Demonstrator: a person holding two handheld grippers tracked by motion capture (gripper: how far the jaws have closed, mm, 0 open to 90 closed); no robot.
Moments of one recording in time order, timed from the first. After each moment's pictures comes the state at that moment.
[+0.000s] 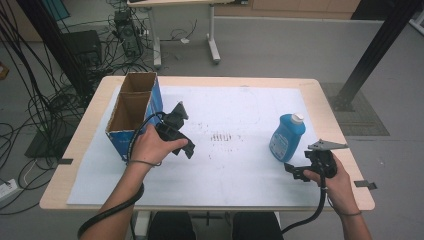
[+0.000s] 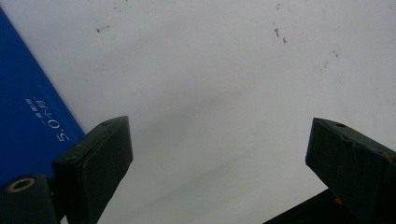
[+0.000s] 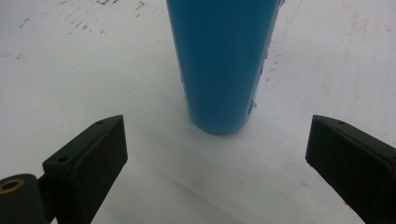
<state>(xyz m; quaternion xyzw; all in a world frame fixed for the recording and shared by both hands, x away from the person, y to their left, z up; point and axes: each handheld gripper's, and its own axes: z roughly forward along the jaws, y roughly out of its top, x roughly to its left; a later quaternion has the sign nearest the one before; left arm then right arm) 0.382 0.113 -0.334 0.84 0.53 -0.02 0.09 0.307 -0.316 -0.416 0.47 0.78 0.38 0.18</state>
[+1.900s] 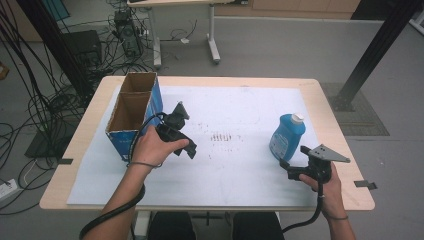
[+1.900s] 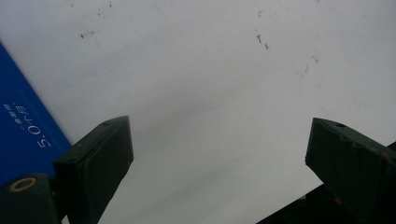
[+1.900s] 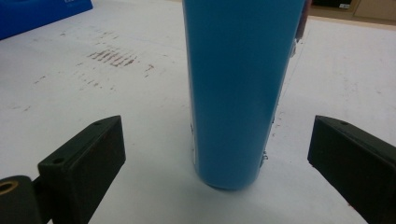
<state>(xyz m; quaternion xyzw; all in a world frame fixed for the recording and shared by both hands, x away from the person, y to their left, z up) 0.379 0.111 -0.332 0.84 0.53 -0.03 0.11 0.303 -0.309 -0.438 0.43 0.72 0.48 0.26</state>
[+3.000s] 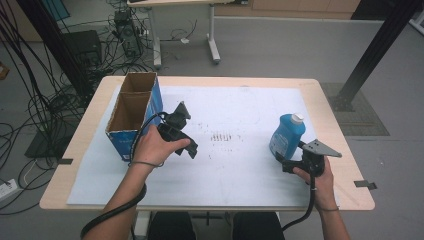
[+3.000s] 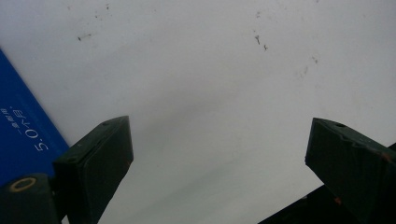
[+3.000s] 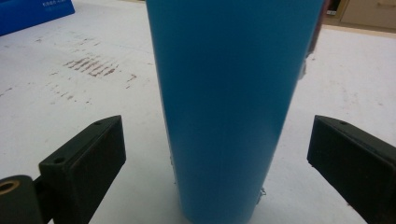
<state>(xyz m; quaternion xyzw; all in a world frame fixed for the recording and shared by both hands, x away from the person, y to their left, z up) 0.380 0.107 -0.333 0.84 0.52 -0.03 0.11 0.325 -0.299 -0.447 0.44 0.71 0.48 0.28</state>
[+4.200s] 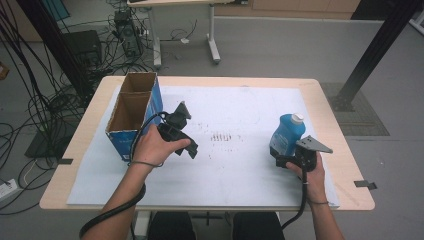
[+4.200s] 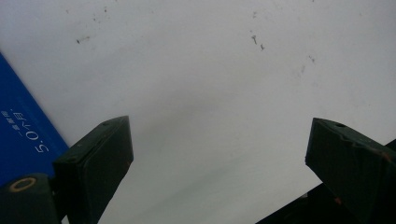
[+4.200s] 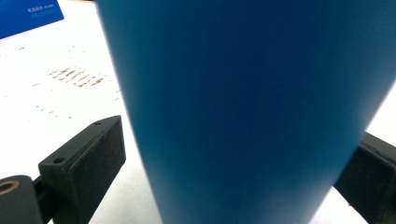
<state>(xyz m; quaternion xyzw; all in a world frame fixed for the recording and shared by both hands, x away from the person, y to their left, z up) 0.379 0.106 -0.330 0.85 0.52 -0.03 0.11 0.343 -0.288 -0.457 0.45 0.69 0.49 0.28</state>
